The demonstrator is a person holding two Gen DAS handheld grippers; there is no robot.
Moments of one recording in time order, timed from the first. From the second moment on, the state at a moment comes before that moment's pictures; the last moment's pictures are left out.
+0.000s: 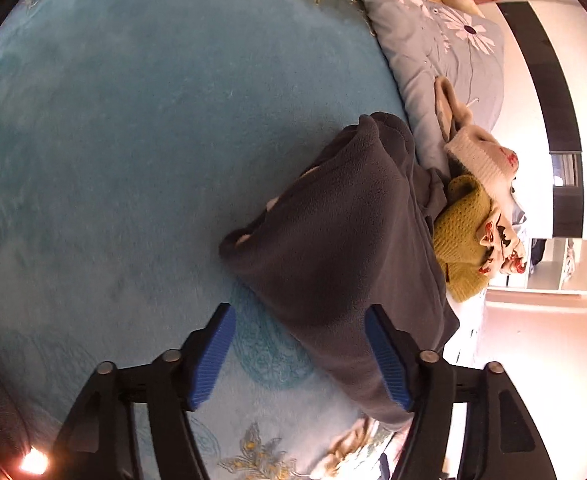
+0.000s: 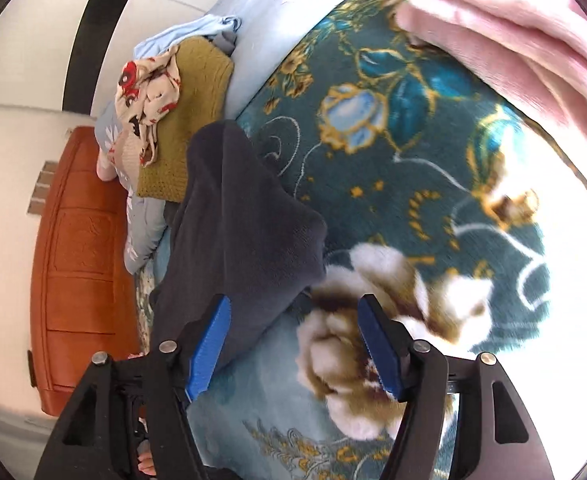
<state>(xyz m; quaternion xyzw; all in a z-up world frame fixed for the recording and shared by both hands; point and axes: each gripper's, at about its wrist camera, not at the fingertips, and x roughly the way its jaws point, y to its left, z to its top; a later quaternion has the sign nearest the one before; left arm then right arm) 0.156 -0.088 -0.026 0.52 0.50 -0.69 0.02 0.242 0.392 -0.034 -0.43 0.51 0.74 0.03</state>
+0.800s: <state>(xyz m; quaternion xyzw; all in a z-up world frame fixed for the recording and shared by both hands) 0.095 -0.054 -0.067 0.49 0.48 -0.72 0.05 0.165 0.366 -0.100 -0.39 0.59 0.71 -0.01</state>
